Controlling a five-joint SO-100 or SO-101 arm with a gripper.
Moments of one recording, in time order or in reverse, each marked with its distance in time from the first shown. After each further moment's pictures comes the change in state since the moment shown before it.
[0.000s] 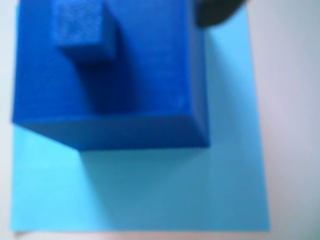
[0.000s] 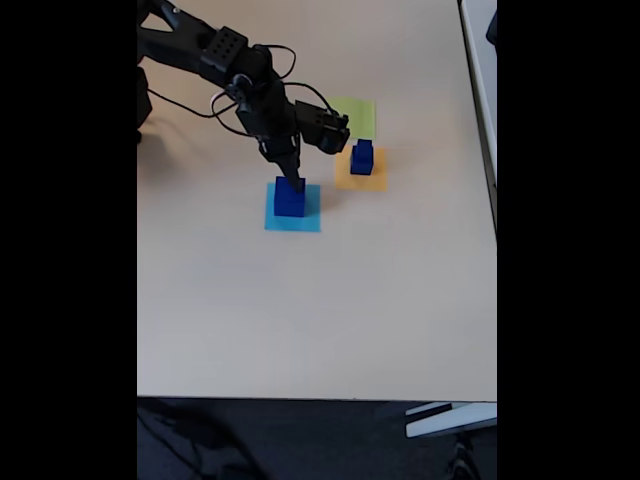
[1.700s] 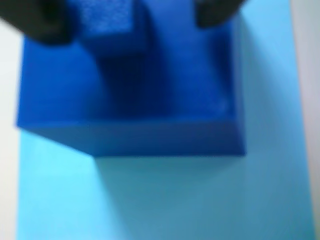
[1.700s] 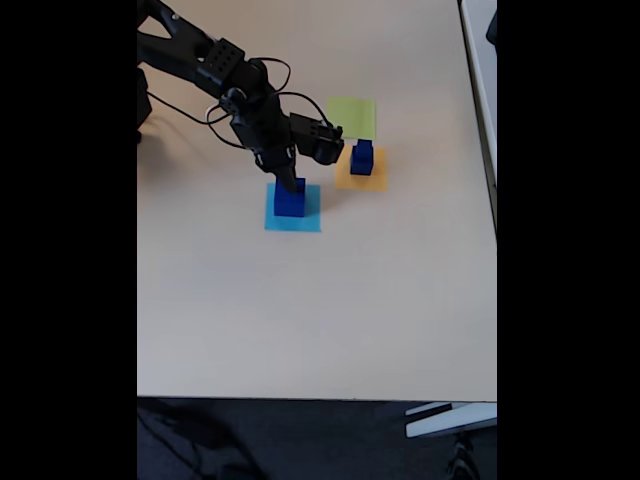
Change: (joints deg) arm 1.8 0.1 5.7 -6.3 -2.9
